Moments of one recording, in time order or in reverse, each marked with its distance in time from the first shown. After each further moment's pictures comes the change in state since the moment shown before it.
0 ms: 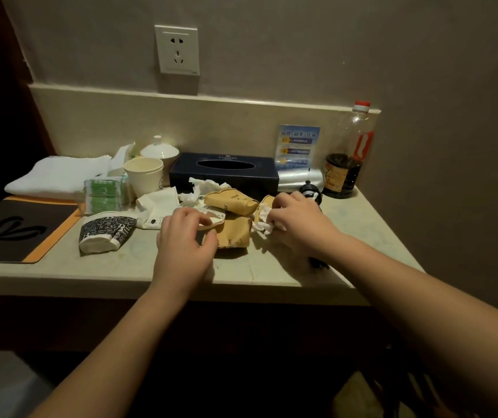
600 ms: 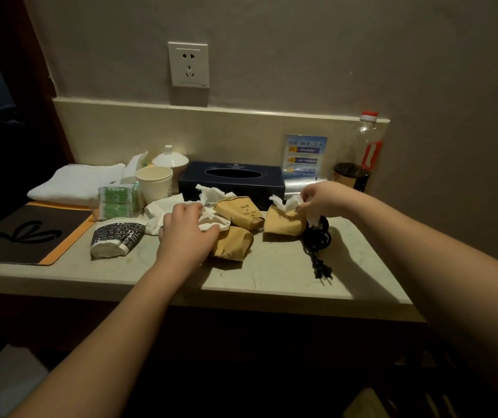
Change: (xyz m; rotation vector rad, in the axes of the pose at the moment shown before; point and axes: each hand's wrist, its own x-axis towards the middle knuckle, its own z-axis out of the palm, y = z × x) left_hand 0.039 -0.001 0.000 0.240 -0.141 -0.221; right_hand 0.038 0.065 -0.027 0.361 -0.275 0.358
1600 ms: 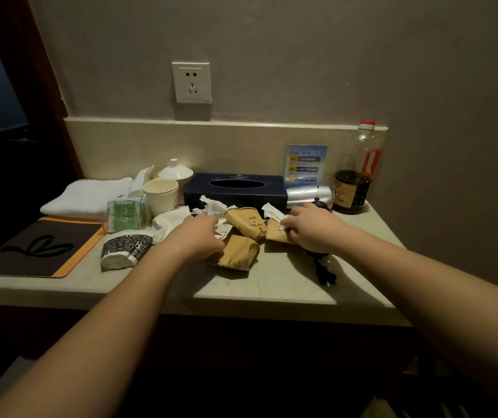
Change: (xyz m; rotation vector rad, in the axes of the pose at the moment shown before) left_hand 0.034 0.009 -0.014 0.297 -0.354 0.147; right_hand -0.011 -0.019 0.036 -0.429 0.106 -0.287
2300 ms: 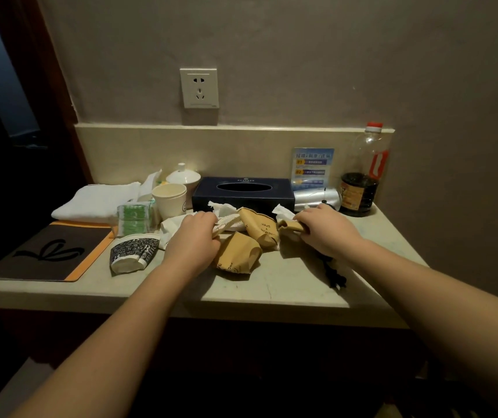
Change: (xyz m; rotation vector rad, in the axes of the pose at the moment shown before) left_hand -0.017 -0.015 0.008 -0.111 0.343 0.041; right_hand -0.011 -0.003 0.006 0.170 0.223 0.088
